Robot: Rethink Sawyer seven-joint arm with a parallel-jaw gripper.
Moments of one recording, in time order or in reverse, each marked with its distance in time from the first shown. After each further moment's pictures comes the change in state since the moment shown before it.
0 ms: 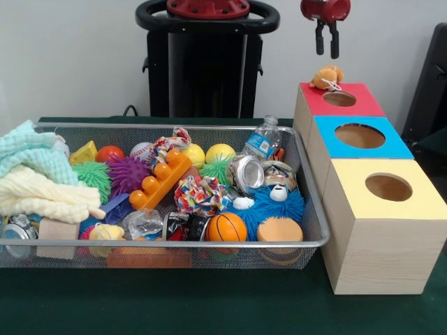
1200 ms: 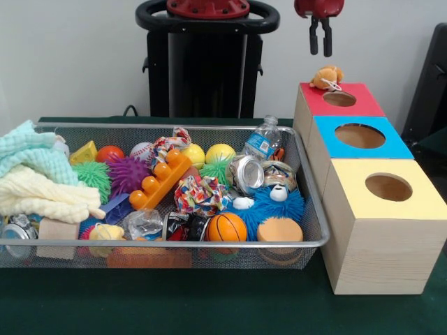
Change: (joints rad) arm -0.070 -0.072 0.003 0.000 0.000 0.000 0.000
